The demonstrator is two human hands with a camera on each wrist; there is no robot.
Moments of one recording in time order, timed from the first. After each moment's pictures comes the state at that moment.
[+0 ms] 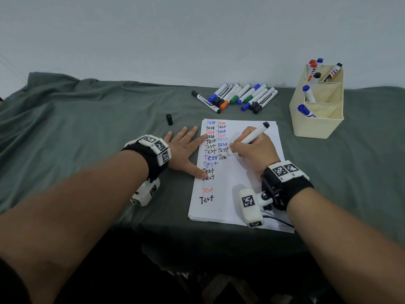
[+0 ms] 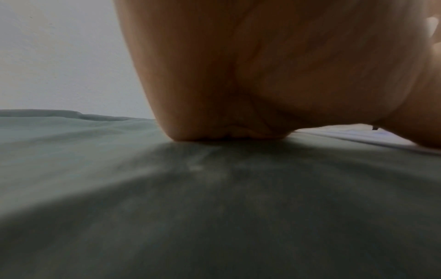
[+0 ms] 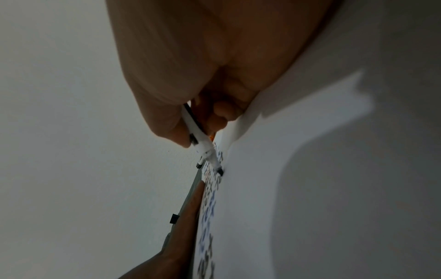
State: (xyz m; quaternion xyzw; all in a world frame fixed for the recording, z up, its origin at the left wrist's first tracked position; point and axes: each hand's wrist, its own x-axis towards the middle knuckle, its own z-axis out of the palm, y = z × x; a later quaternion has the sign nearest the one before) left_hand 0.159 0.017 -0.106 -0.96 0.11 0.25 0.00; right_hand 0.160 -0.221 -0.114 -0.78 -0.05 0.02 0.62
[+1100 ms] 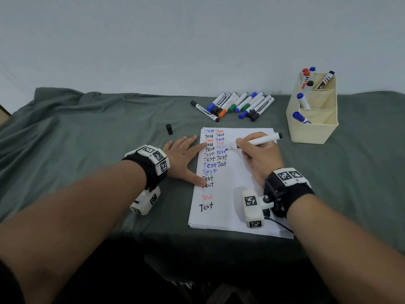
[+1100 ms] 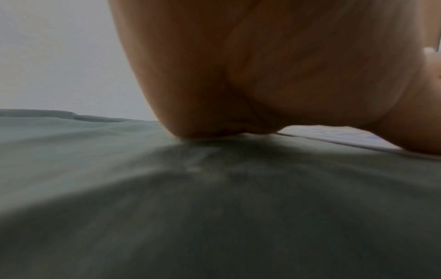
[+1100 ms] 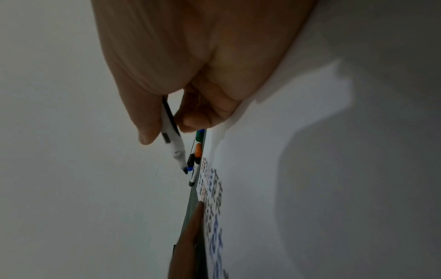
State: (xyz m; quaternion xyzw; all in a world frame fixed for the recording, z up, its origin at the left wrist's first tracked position) left_hand 0.160 0.024 -0.113 -0.97 0.13 0.20 0.00; right_hand 0.176 -0.232 -0.132 -0.67 0.02 0.00 0.74
